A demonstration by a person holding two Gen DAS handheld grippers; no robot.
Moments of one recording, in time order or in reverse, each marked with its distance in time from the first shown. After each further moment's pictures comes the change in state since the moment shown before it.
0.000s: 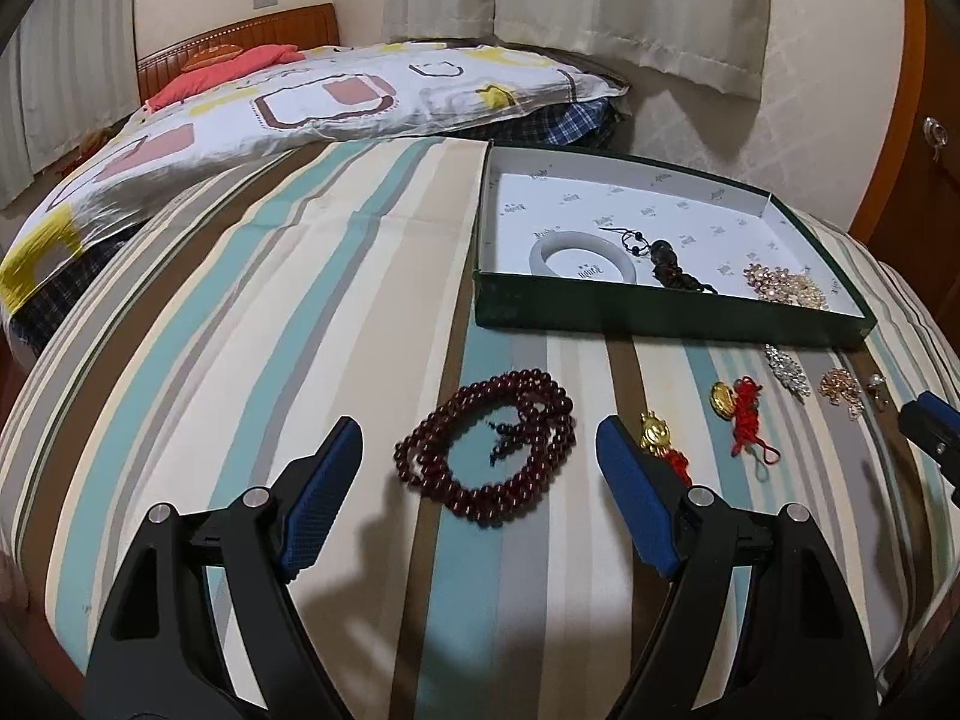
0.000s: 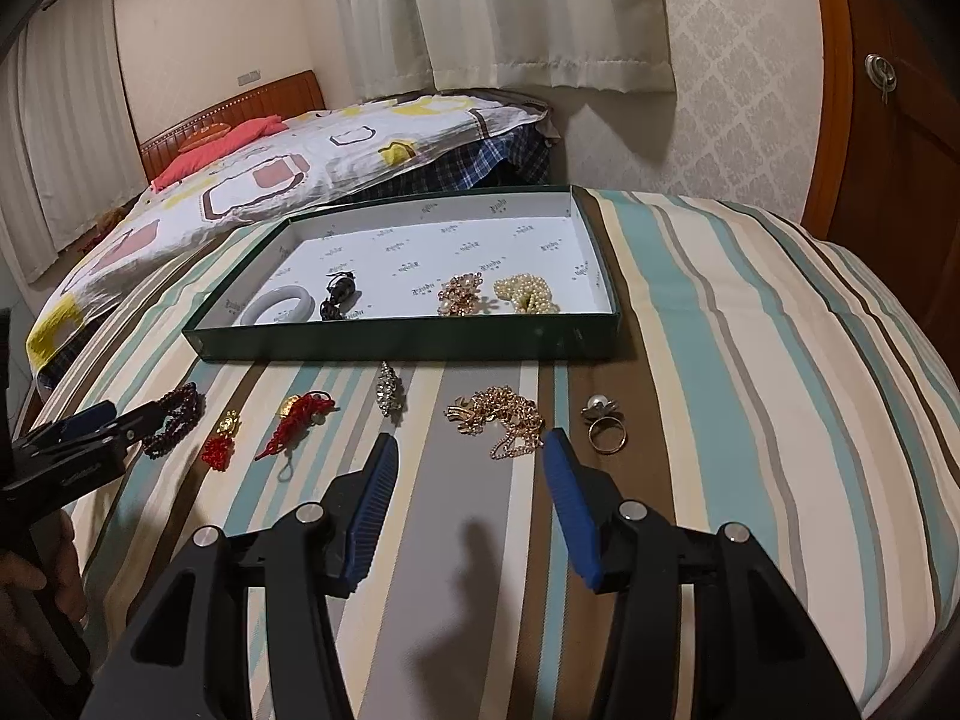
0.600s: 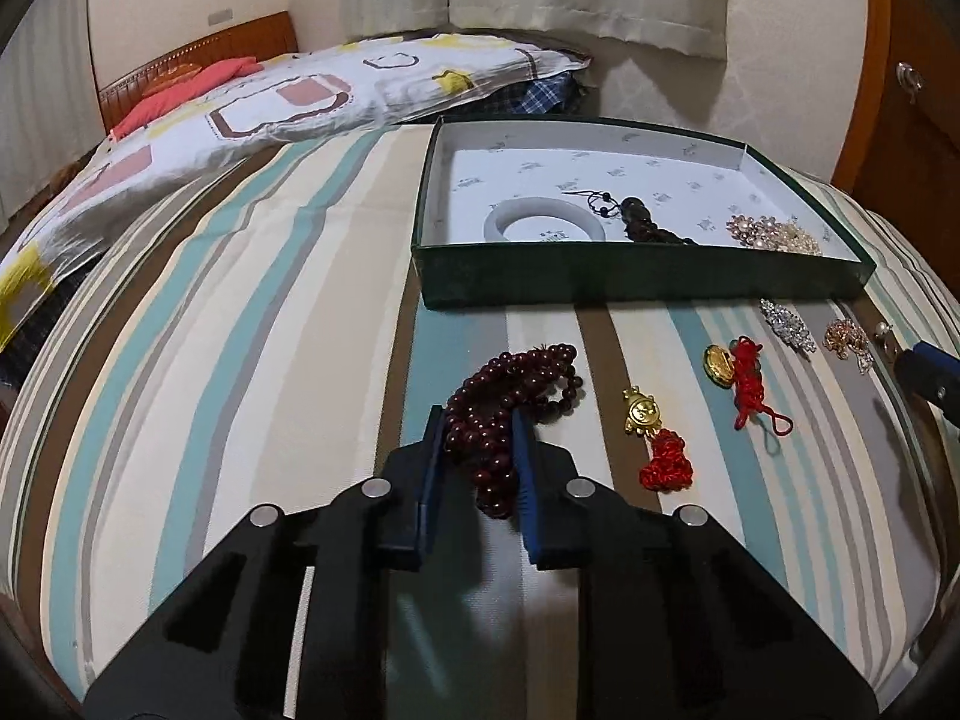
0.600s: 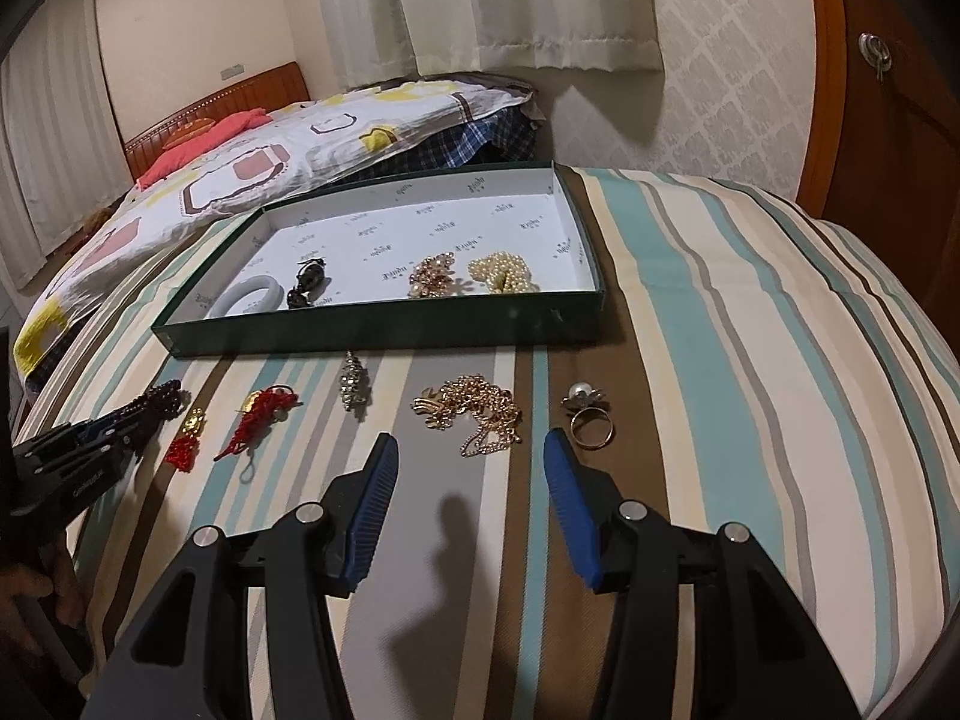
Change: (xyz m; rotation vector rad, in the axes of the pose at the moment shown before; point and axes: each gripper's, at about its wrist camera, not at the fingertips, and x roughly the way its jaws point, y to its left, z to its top) left arm 0.016 -0.016 -0.008 0.100 0.017 -0.028; right arm 0.019 -0.014 -0.001 0.029 0.036 -0.020
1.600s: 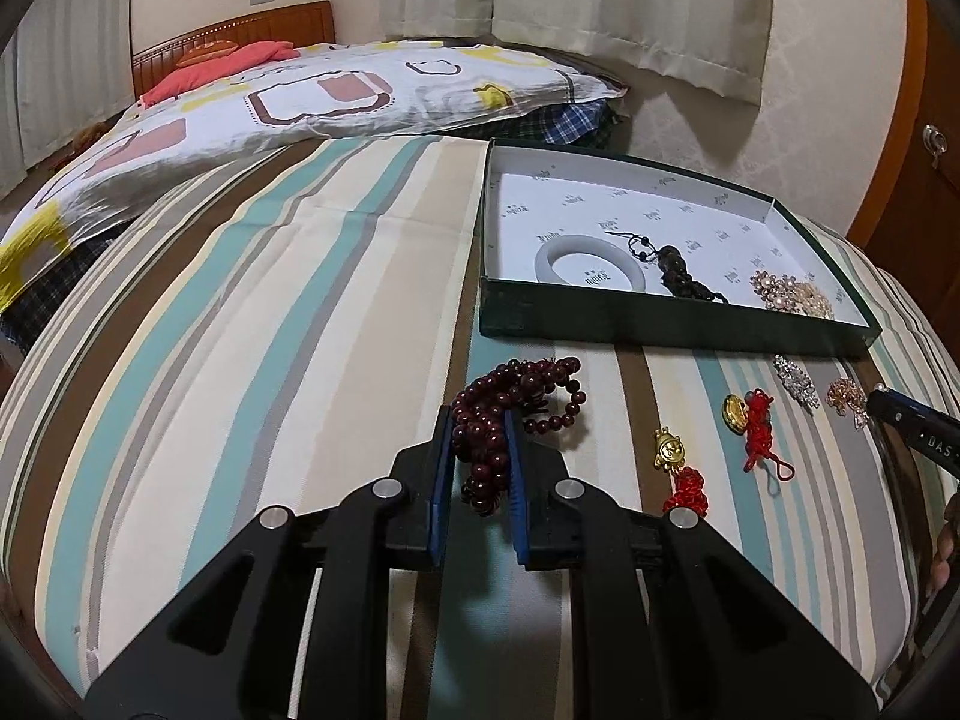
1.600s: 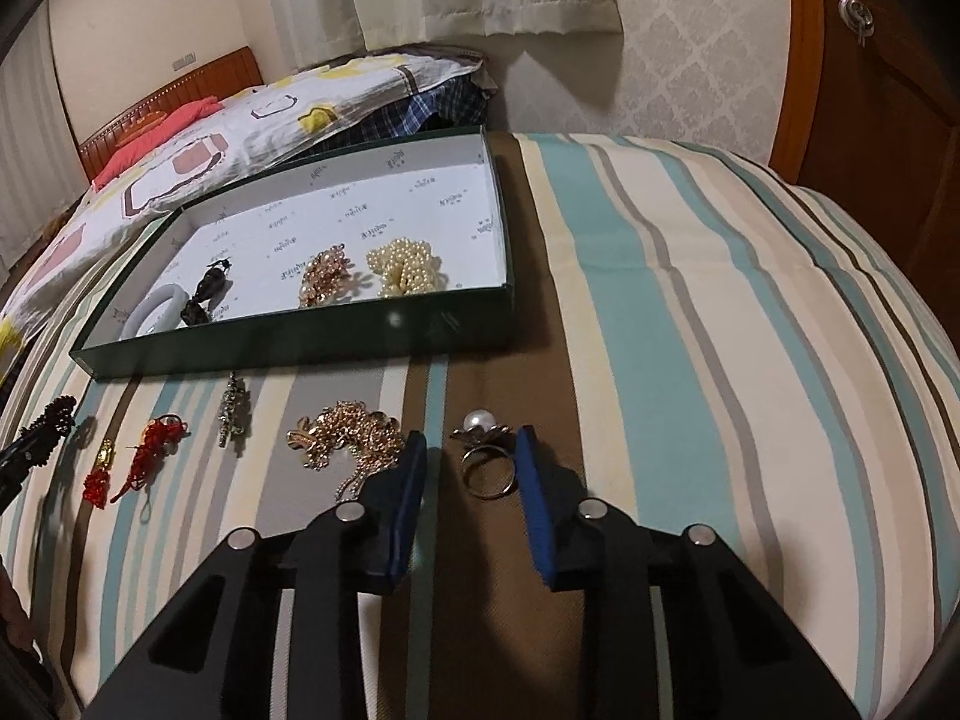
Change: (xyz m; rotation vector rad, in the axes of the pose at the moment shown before) left arm -0.010 0.023 0.009 -0.114 -0.025 0.006; right arm 0.033 -0.038 0.013 0.049 0.067 -0.075
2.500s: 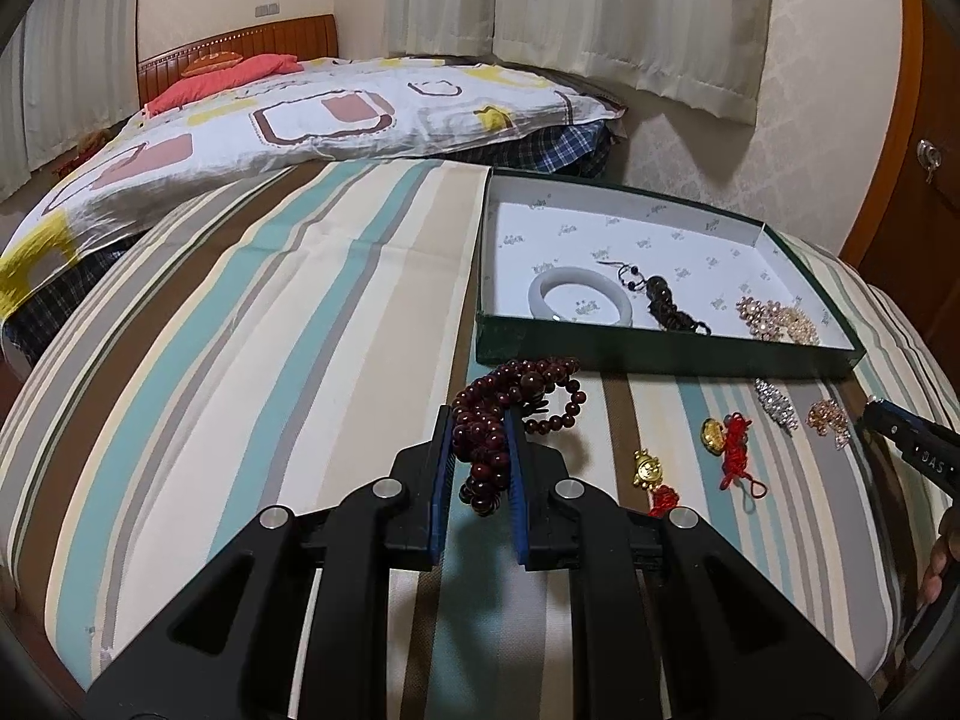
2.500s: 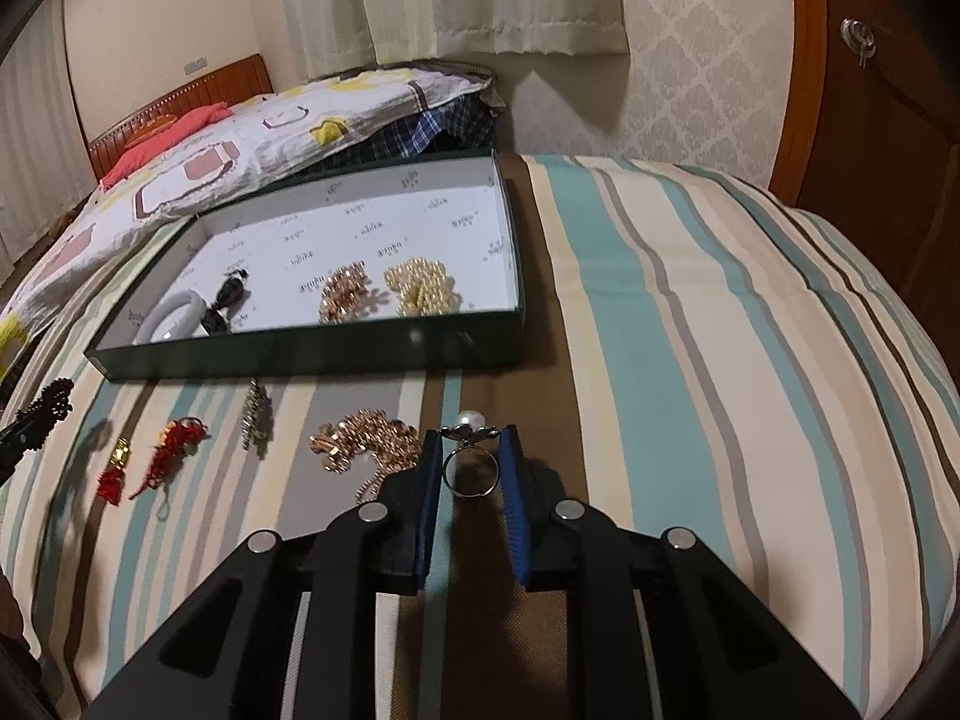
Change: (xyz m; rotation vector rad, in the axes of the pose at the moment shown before) left arm -0.019 0.001 0.008 -0.009 -0.045 -0.007; right arm -0.018 0.007 0.003 -0.024 -0.052 0.007
